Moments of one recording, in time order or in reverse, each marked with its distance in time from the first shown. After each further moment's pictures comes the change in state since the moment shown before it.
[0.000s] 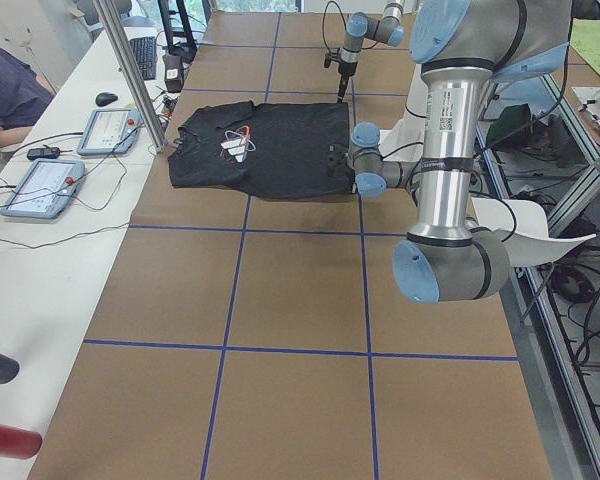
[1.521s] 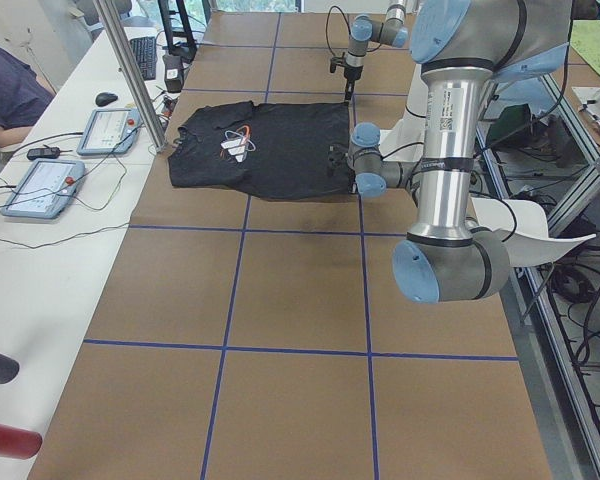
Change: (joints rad) left arm 0.000 0.002 -0.001 0.000 0.000 0.000; right arm -0.046 0.008 -0.003 -0.014 -0.003 0.003
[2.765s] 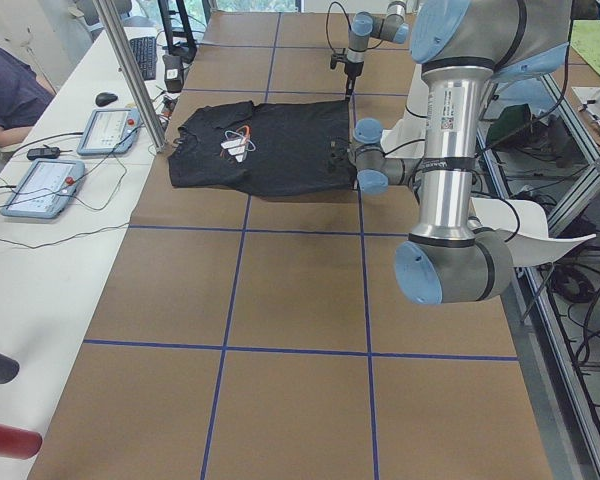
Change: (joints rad) left arm -0.001 0.036 -0.074 0.003 -0.014 0.001; right arm 0.007 -0.027 0.062 -0.009 0.021 0.000
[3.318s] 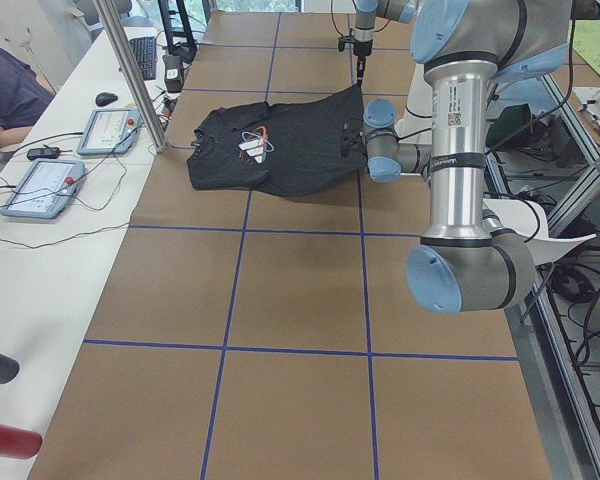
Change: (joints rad) left arm 0.008 0.114 -0.216 0.003 -0.163 -0.002; right arm -0.008 -0.170 0.215 -0.005 0.153 -0.002
